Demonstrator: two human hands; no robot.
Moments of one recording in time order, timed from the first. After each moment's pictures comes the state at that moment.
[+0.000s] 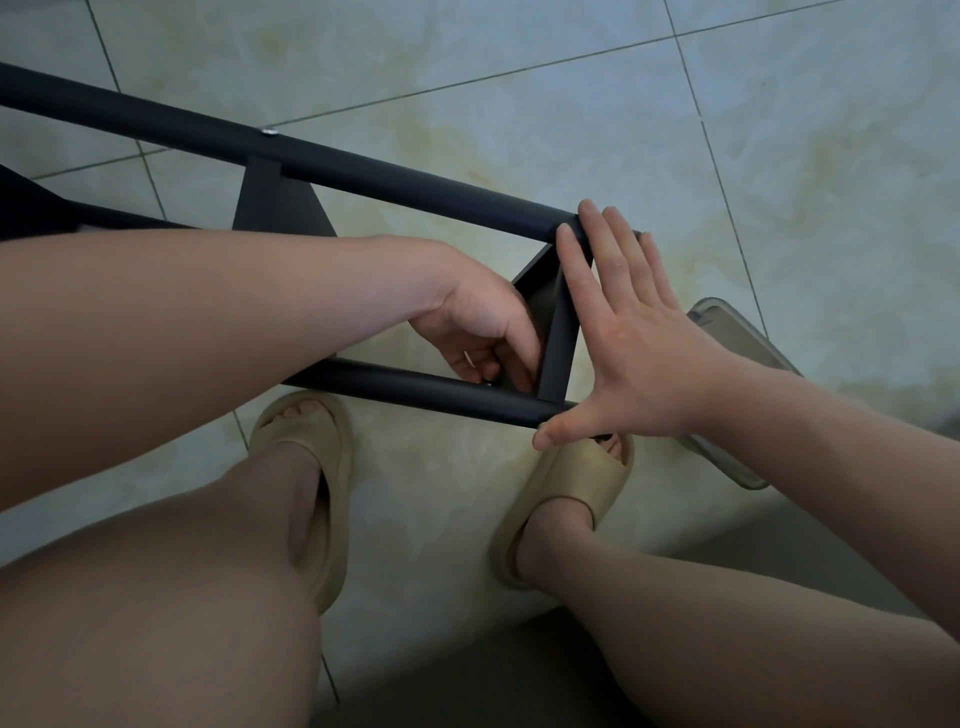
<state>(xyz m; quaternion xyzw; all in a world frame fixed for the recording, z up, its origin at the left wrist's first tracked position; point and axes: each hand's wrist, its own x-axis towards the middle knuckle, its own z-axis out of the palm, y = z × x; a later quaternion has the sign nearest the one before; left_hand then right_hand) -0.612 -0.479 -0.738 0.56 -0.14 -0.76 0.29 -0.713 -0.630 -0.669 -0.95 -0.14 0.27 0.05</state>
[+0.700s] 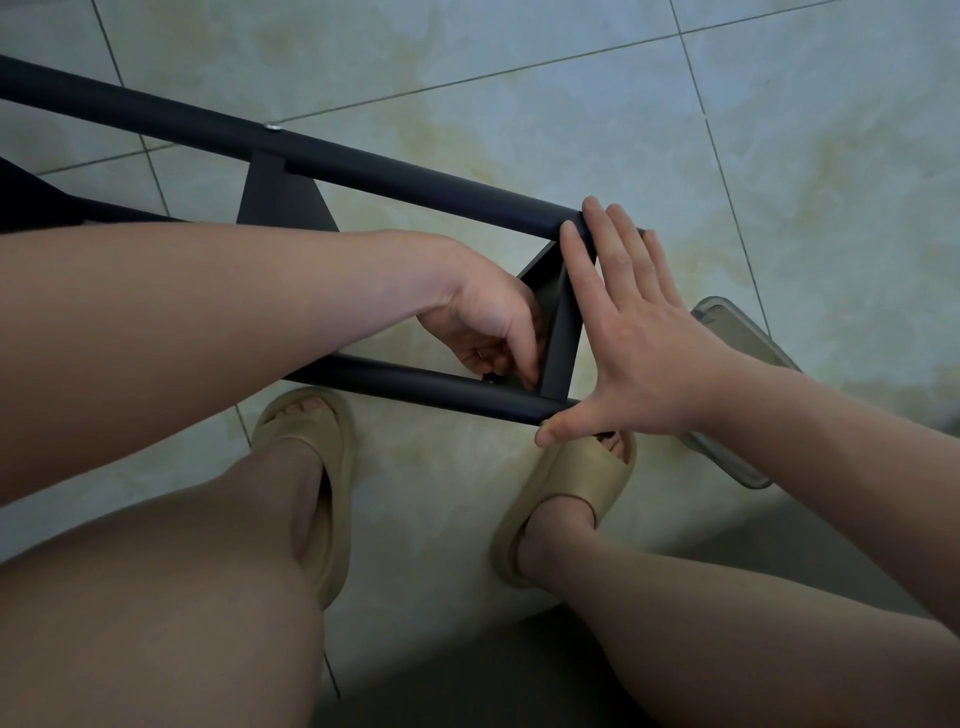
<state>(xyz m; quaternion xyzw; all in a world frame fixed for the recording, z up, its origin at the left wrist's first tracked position) -0.611 -0.481 -0.735 0.57 -0.17 -0.75 0.29 -0.712 -0.629 -0.667 -0.95 -0.13 0.28 0.05</state>
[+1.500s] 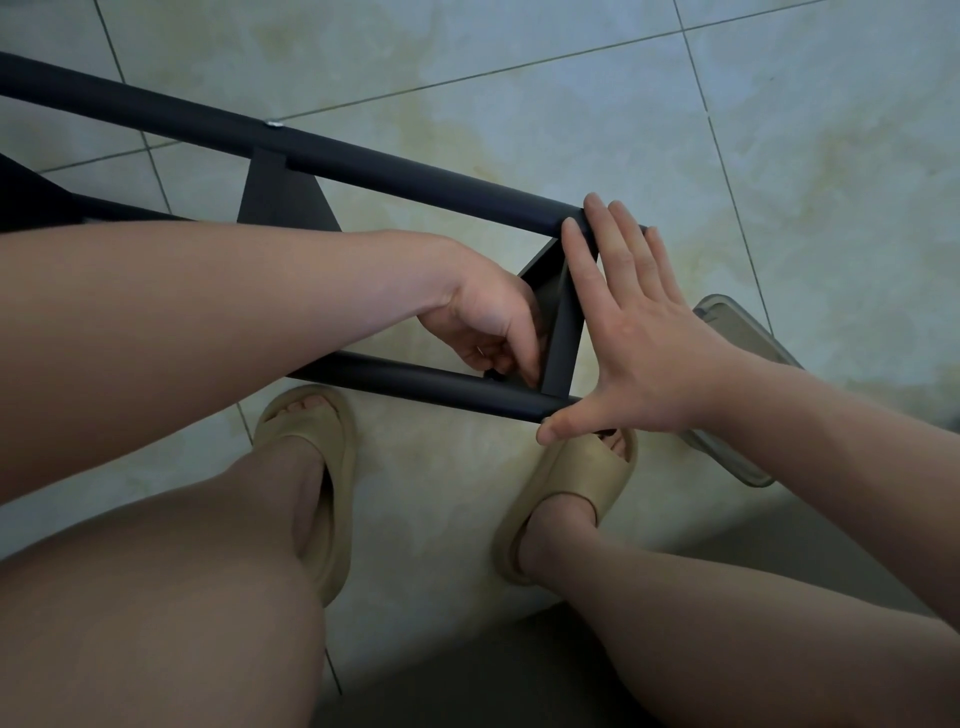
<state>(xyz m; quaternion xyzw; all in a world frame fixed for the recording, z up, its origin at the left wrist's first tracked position) -0.613 -0.479 -0.739 0.58 -0.16 -0.74 0.30 -0.712 -0.629 -0.668 -0.95 -0.14 0.27 0.05</state>
